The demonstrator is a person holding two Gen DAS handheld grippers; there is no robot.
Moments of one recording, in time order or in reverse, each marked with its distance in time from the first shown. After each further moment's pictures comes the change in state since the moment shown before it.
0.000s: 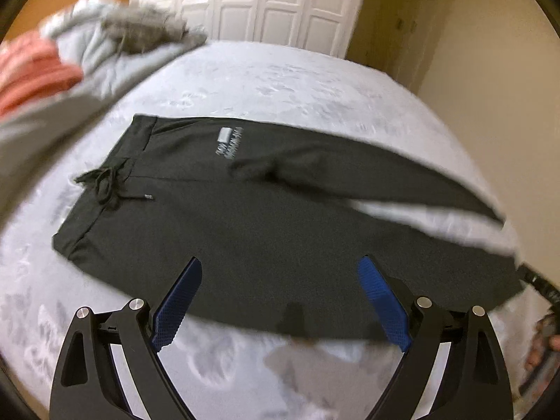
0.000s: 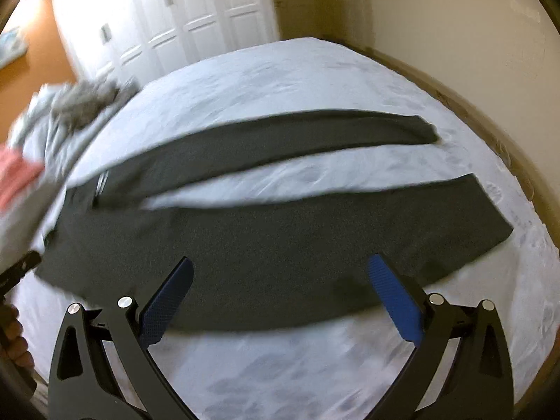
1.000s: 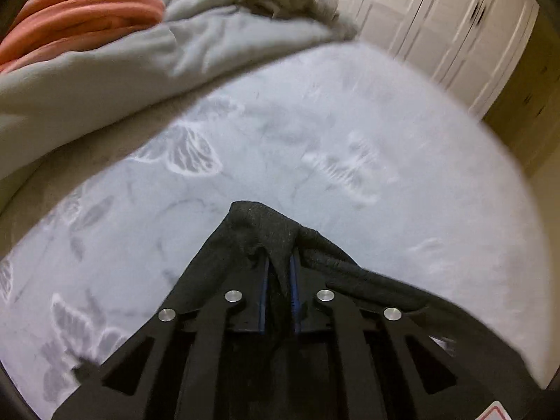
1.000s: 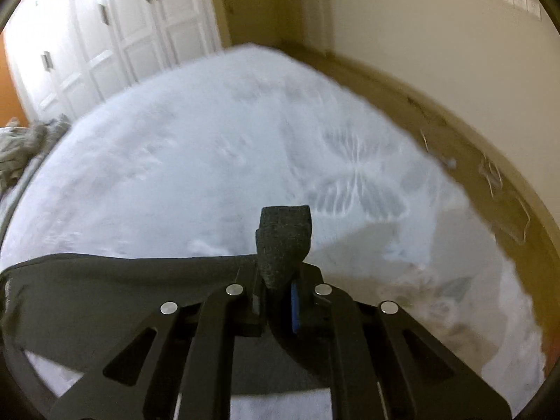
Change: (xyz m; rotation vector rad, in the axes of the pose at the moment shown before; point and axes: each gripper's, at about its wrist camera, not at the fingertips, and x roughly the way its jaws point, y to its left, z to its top) left arm 0.191 0.218 0.195 -0.386 -0.033 0.254; right arm 0.178 -0.148 0.179 0.045 -0.069 -0.095
